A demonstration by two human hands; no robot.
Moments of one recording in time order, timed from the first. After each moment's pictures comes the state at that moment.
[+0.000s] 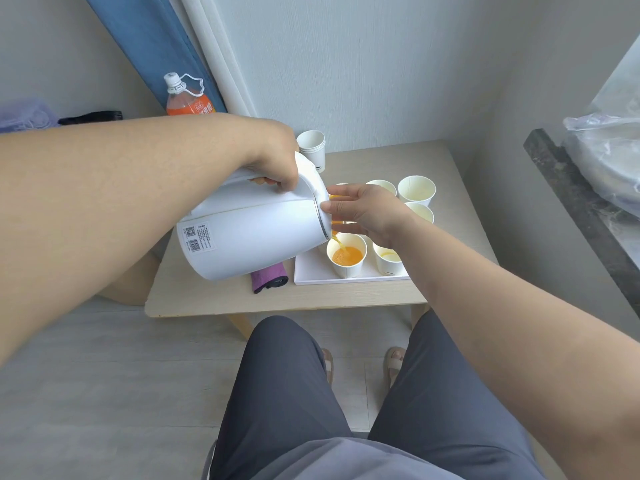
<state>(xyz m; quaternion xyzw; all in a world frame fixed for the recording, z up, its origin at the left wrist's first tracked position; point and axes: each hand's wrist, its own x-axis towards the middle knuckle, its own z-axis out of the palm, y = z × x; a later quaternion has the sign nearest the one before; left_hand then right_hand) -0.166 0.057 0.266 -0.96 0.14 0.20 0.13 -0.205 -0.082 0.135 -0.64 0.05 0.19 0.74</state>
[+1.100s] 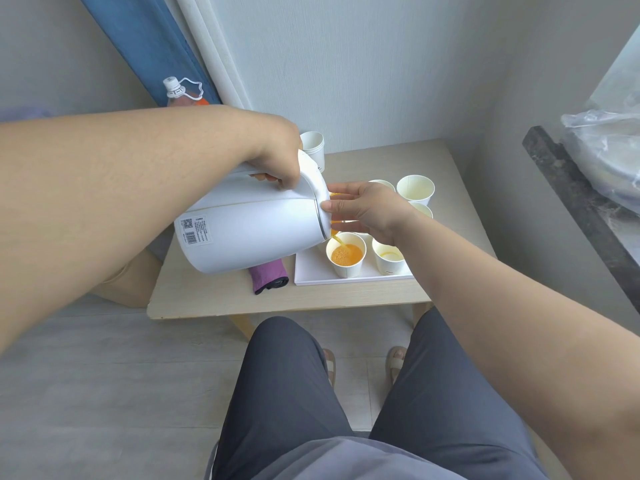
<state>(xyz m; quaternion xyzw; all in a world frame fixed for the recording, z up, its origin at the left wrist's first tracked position) -0.162 0.050 0.270 -0.96 0.15 0.20 0.15 -0.207 -0.088 0.141 -0.64 0.04 0.20 0.74</state>
